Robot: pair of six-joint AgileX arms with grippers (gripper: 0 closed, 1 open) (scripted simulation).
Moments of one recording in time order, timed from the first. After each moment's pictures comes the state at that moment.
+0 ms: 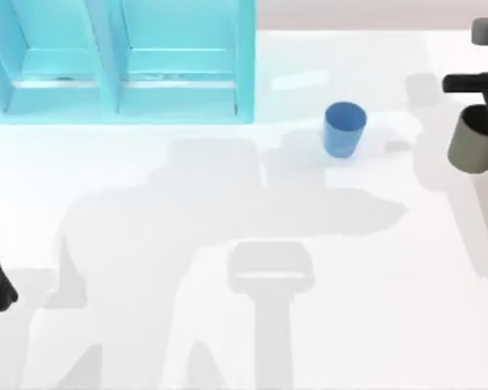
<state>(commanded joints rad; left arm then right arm) 0.00 0.00 0.00 0.00 0.00 0.00 0.11 2.08 1.88 -1.37 0.00 0.12</state>
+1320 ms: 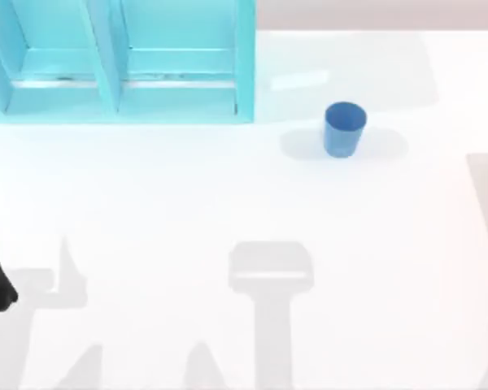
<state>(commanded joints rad) 0.00 0.00 0.00 0.00 0.00 0.00 -0.70 1.51 1.29 -1.27 -0.01 -0.69</state>
